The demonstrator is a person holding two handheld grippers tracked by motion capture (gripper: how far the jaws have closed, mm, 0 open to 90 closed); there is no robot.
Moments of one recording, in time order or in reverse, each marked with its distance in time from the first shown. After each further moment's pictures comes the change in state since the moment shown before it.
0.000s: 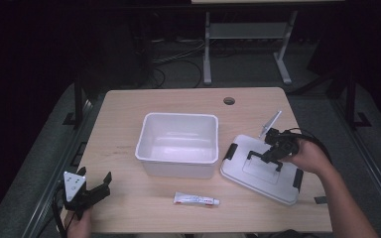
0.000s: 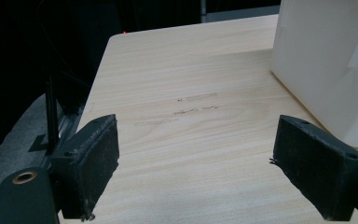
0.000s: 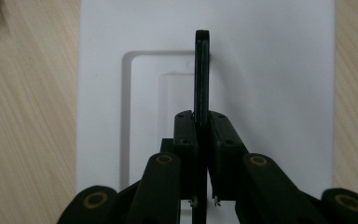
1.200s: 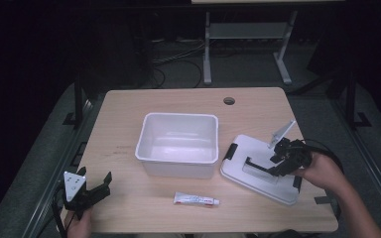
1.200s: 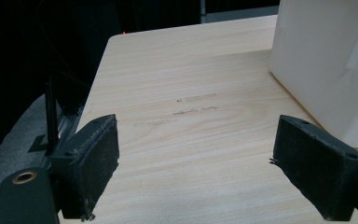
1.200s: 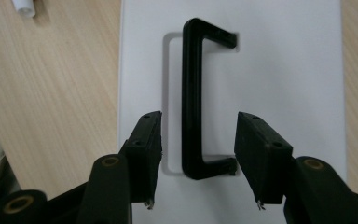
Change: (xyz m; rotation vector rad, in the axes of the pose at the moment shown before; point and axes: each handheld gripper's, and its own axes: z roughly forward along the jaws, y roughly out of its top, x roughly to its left) left arm -0.001 0.000 0.000 -0.002 -0.002 -0.001; right arm 0.038 -0.027 -0.022 -0.058 -0.059 -0.008
